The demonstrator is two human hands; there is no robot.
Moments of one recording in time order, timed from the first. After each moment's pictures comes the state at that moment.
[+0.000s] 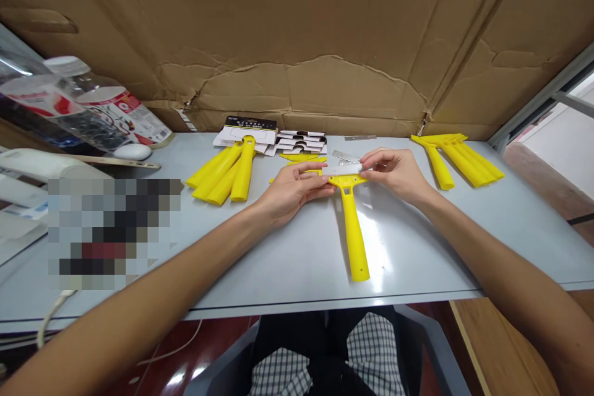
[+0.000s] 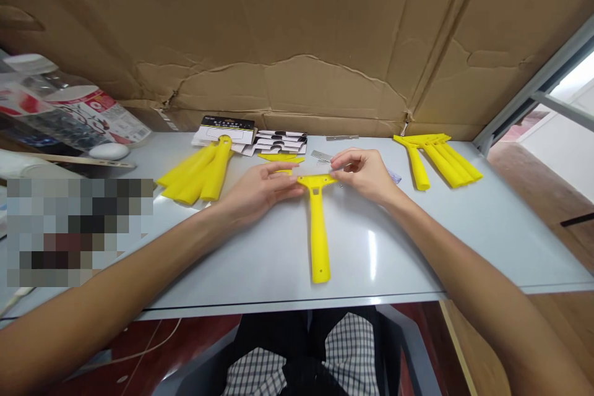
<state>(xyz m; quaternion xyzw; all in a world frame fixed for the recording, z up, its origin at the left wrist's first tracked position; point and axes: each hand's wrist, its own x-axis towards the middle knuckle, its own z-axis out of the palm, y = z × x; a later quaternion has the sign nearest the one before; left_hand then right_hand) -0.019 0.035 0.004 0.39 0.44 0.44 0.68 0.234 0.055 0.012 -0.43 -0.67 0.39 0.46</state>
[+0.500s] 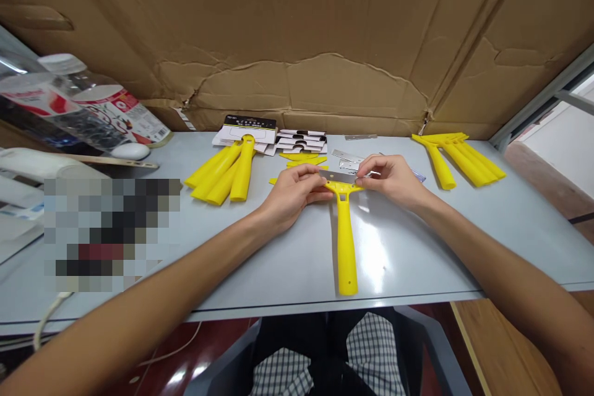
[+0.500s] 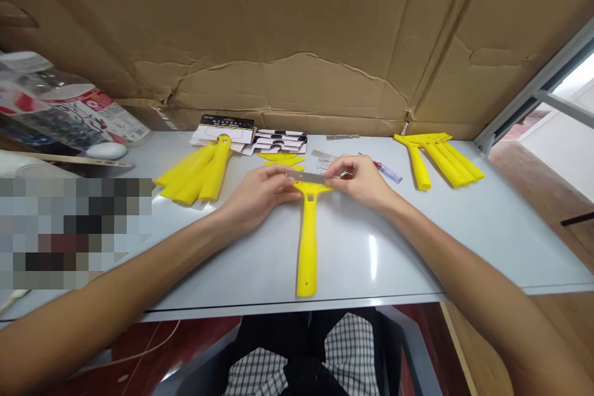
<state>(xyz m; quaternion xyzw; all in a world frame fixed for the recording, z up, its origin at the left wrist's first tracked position) -0.011 0.028 0.002 0.39 0.46 0.48 0.64 0.227 0.050 0.004 -0.42 -0.67 0.45 0.42</state>
